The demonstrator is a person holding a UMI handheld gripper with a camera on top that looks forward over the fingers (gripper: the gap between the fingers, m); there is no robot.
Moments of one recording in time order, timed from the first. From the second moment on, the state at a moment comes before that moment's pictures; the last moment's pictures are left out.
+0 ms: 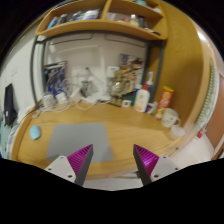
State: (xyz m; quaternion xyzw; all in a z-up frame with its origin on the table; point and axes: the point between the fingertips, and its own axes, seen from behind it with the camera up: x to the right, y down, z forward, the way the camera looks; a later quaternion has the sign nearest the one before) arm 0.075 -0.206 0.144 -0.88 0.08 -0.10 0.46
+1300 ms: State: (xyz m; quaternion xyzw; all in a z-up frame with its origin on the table) arm -0.077 0.011 0.101 -0.94 0.01 -0.03 0.34
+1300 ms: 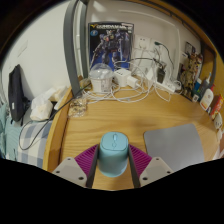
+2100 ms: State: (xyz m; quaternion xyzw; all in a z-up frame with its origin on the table) arm -0.051 0.044 0.329 -0.87 -0.08 0.01 0.49
